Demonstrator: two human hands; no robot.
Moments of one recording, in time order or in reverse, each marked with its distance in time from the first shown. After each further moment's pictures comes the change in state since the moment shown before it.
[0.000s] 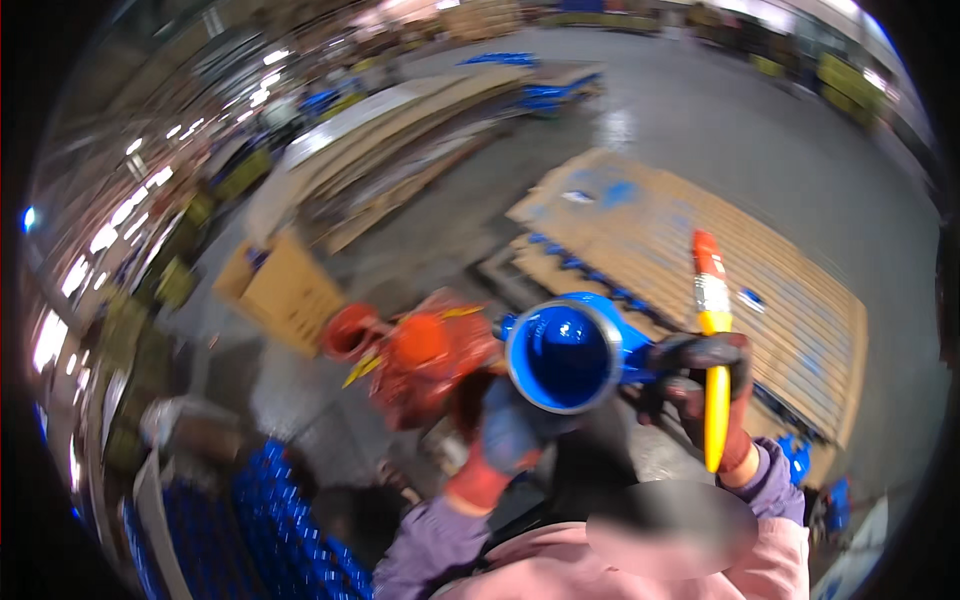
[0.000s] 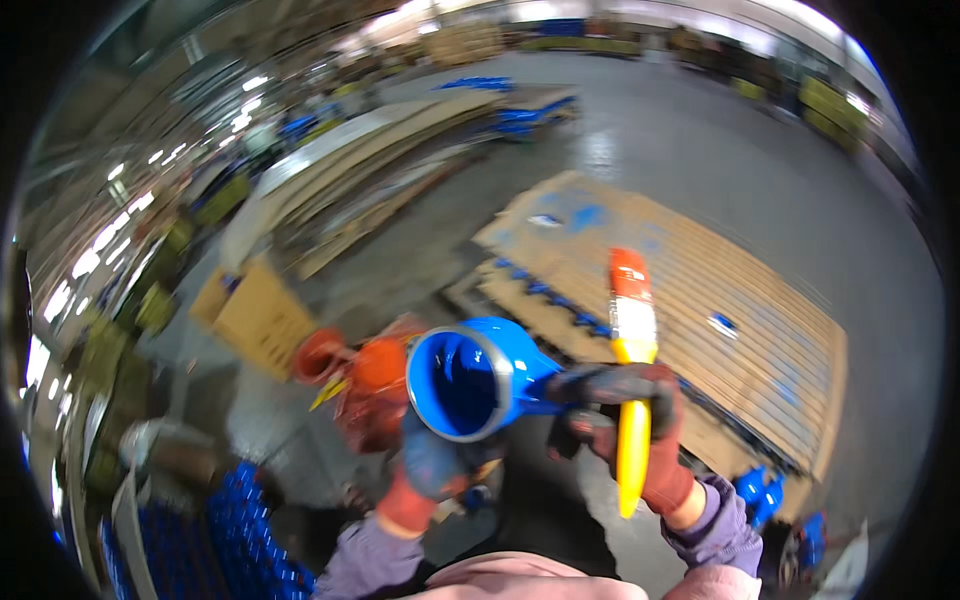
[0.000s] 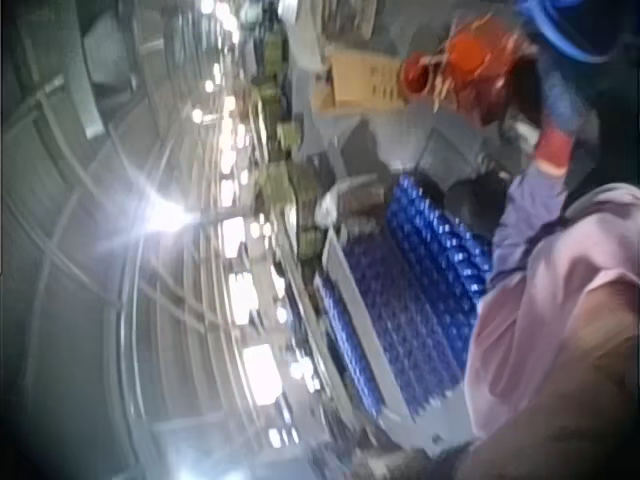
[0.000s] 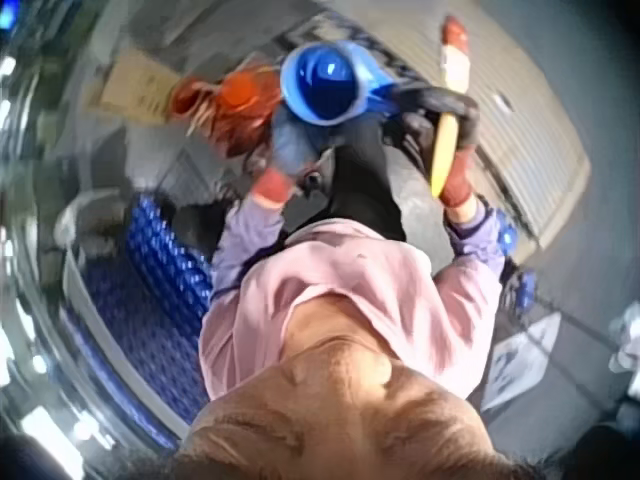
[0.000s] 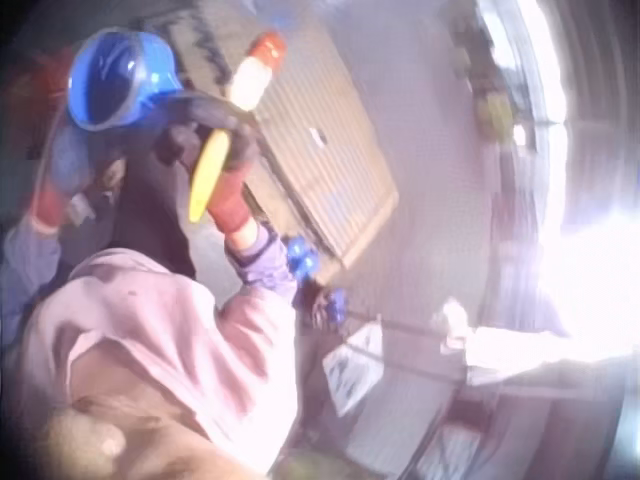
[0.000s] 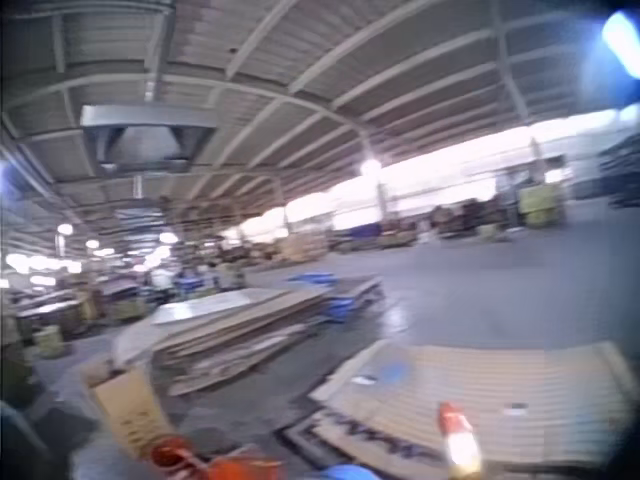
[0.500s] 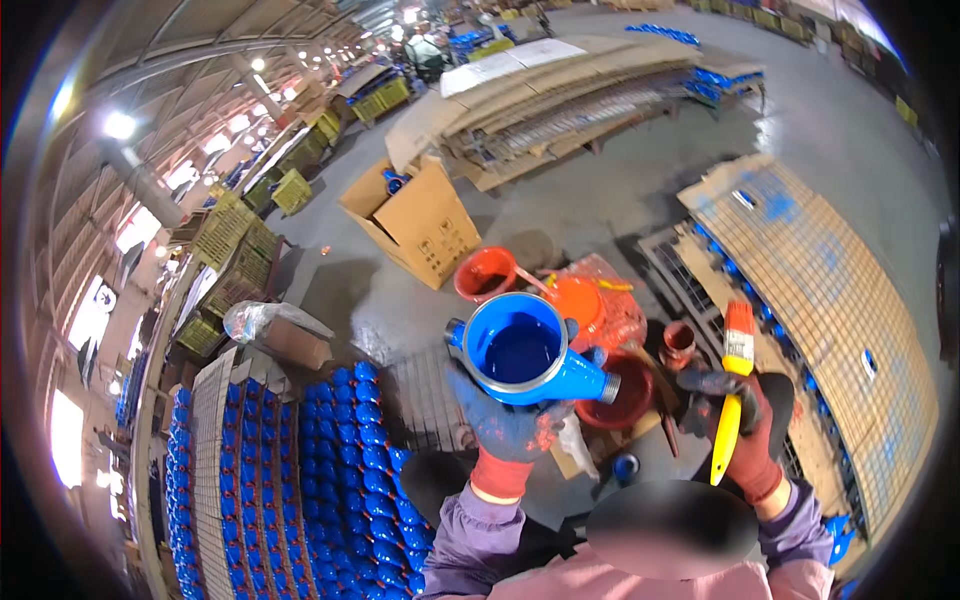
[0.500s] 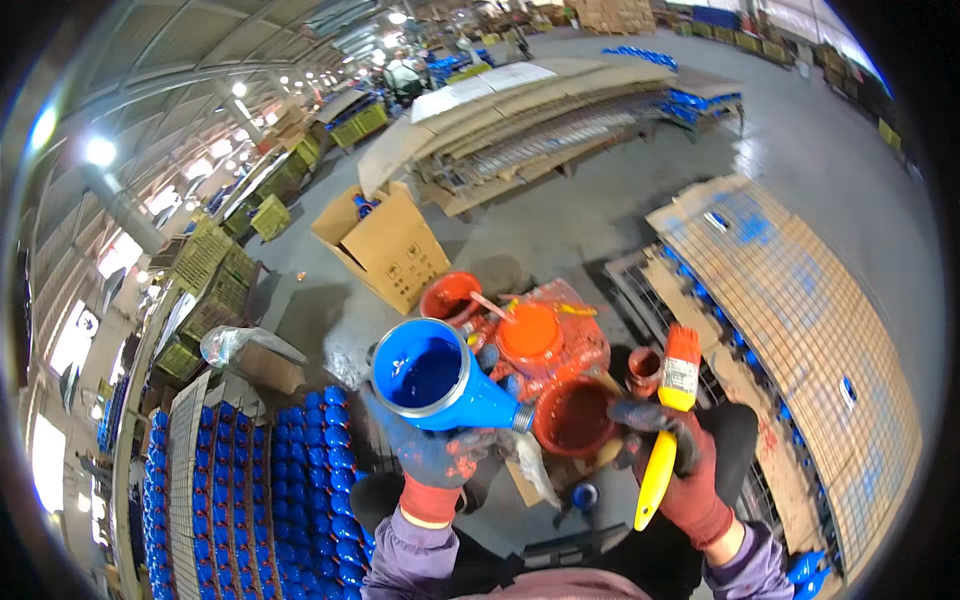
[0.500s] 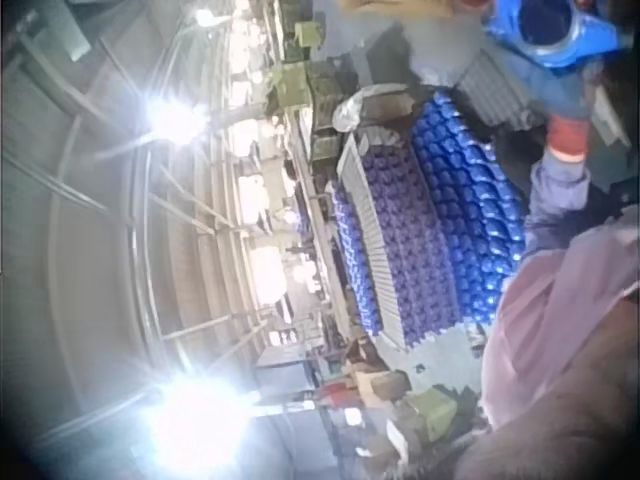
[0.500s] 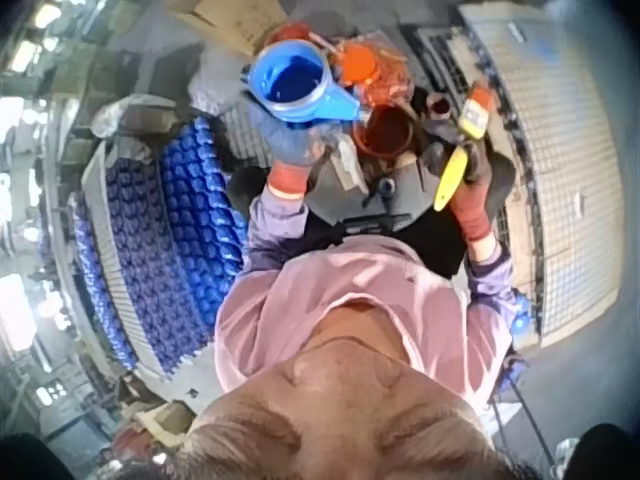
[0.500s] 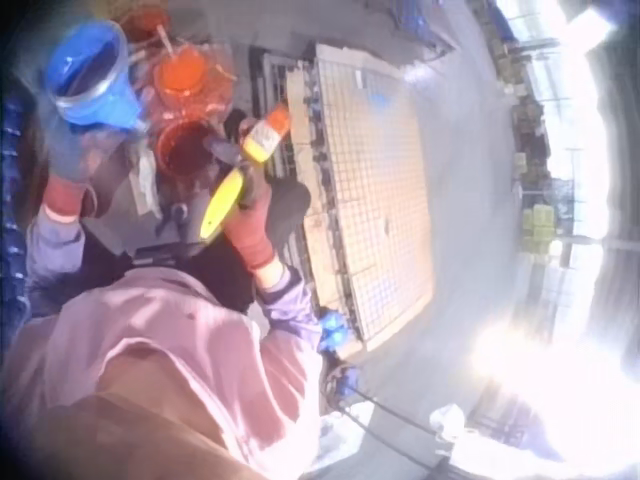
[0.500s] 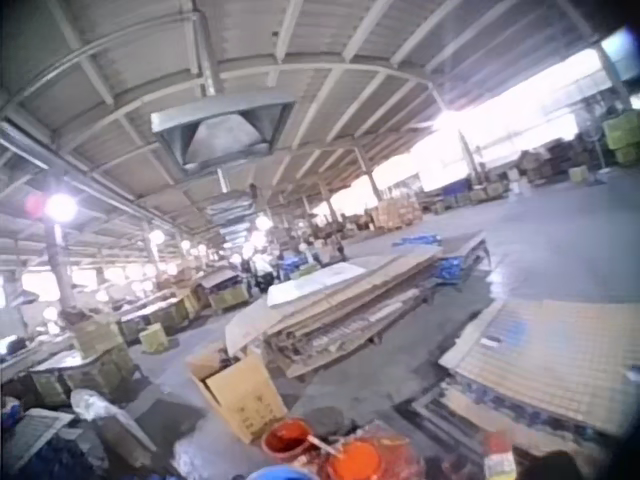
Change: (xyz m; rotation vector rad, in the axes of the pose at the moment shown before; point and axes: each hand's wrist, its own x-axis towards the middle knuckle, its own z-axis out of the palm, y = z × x) left_hand -0.062 0.048 -0.128 -1.234 0.522 0.113; right_hand 0.010 0.115 0.059 -0.405 -0.223 0.188
